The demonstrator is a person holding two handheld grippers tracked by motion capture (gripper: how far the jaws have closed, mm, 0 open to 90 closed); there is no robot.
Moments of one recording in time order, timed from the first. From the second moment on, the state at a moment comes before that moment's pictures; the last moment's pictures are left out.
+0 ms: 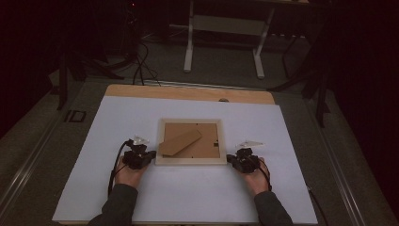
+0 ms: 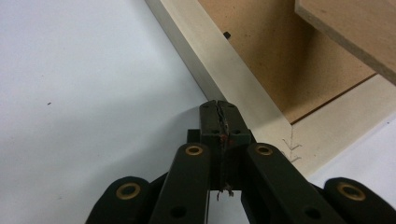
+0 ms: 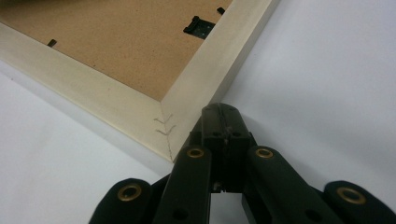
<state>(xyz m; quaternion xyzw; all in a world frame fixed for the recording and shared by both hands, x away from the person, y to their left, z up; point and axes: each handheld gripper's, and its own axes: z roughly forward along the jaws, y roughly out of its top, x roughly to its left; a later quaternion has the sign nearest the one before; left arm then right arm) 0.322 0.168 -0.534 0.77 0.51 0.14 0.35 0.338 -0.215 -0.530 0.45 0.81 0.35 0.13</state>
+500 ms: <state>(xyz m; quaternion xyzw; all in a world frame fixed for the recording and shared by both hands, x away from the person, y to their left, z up) 0.303 0.163 -0.534 0.78 0.51 0.13 0.35 0.333 -0.219 -0.531 0.45 0.81 0.36 0.13</state>
